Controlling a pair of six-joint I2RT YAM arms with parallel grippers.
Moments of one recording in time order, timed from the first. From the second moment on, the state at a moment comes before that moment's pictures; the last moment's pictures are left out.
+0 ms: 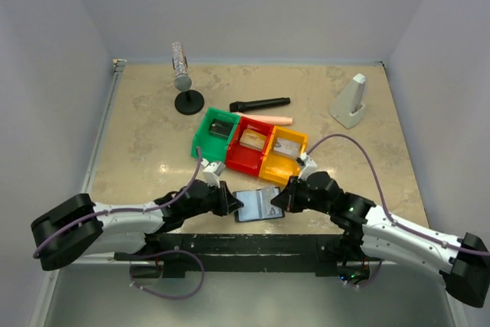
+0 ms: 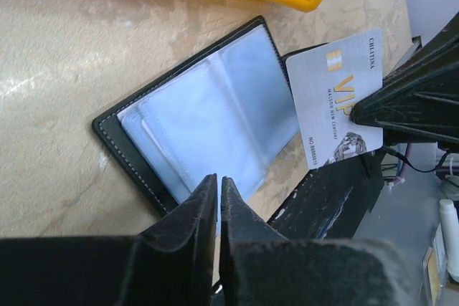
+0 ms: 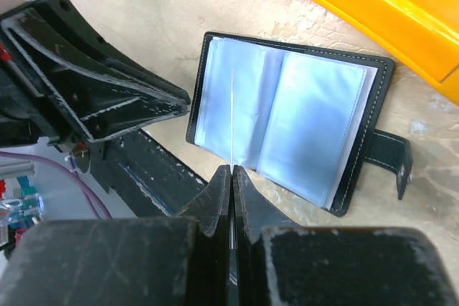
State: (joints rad) left arm -1.00 1.16 0.16 0.52 0.02 -0.88; right arm 0.92 0.75 0.31 -0.13 -0.05 0.90
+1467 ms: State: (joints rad) left arm -0.87 0.92 0.17 0.90 0.56 -0.83; right arm 0.87 0.75 0.63 -0.34 -0.65 0.63
